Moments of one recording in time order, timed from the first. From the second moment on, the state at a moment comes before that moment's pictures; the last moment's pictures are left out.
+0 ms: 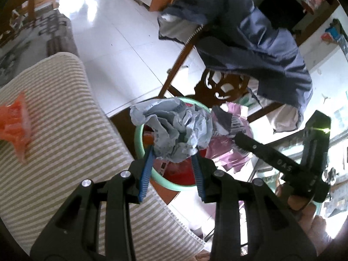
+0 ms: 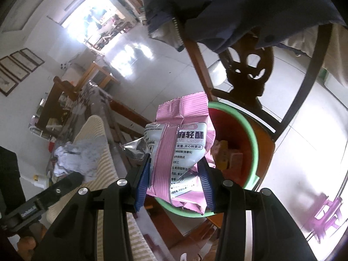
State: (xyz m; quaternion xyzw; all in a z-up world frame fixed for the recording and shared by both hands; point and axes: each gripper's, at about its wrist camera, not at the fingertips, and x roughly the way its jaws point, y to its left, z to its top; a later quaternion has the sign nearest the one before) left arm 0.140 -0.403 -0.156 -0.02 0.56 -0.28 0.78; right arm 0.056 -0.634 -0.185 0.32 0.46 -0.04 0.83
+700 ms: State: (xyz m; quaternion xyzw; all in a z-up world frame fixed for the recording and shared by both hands) left arm 0.133 -0.375 -0.147 -0.02 0.54 -0.24 0.81; right arm 0.057 -0.630 -0.183 0.33 0.46 -0.03 0.83
